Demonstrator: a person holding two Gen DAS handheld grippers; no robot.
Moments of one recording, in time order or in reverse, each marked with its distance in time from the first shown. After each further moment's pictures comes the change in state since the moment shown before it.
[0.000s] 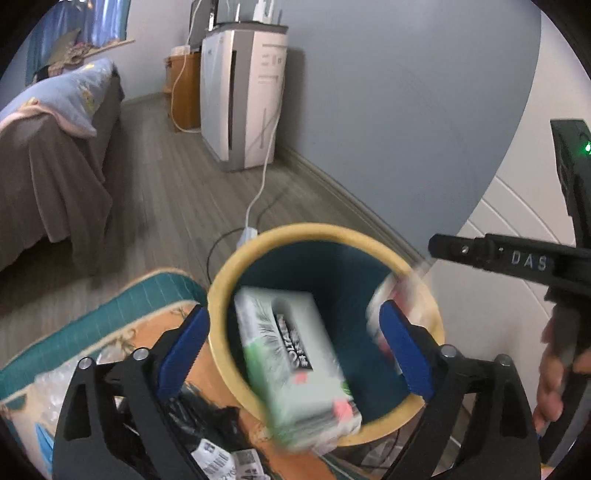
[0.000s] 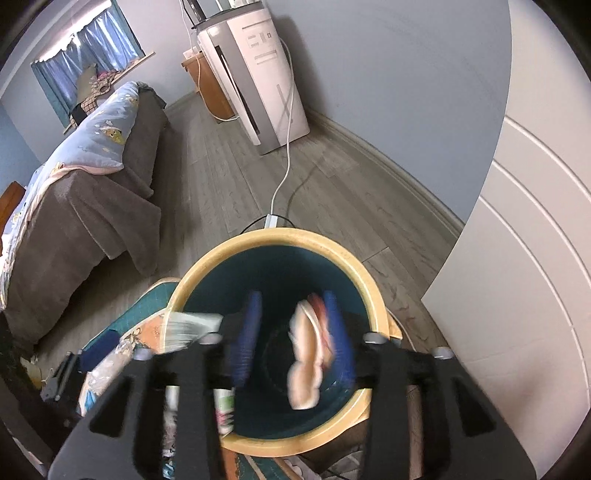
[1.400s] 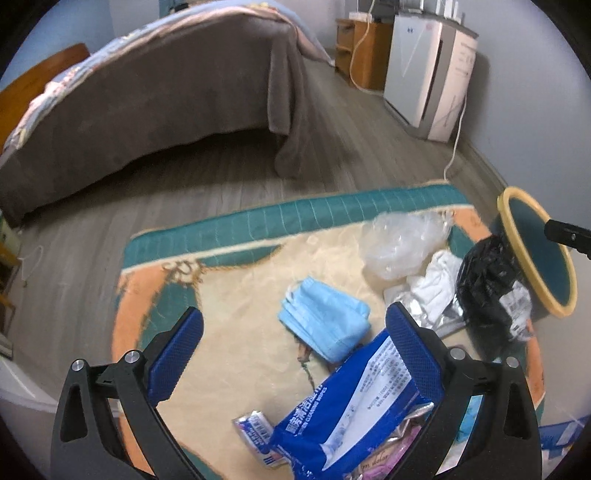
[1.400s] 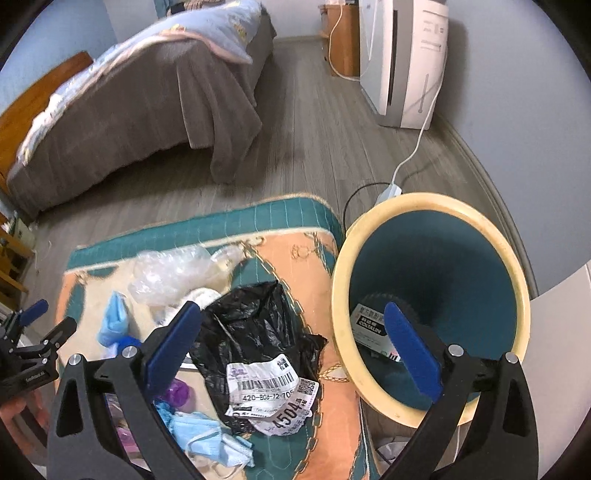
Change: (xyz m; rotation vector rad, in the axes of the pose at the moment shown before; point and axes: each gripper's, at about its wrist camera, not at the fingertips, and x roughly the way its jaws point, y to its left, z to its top) left arm -0.139 0.240 -0.143 -0.304 0.160 0.430; right arm 0.034 0.199 -0.089 -0.445 0.154 0.084
